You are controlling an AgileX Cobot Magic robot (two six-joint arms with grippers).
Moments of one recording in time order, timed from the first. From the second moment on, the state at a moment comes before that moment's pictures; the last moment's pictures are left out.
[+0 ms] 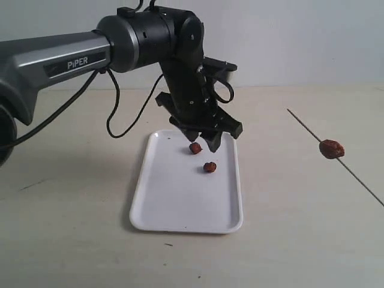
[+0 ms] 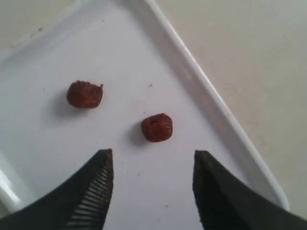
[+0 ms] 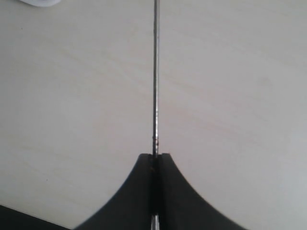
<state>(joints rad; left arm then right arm) -0.70 2.35 -2.09 -0.08 1.13 0.02 0.19 0.92 -0.64 0.01 1.05 0.00</state>
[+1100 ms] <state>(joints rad) -0.70 2.48 -2.09 -0.19 1.08 -0.20 0.19 0.92 -0.64 0.03 1.05 -0.02</state>
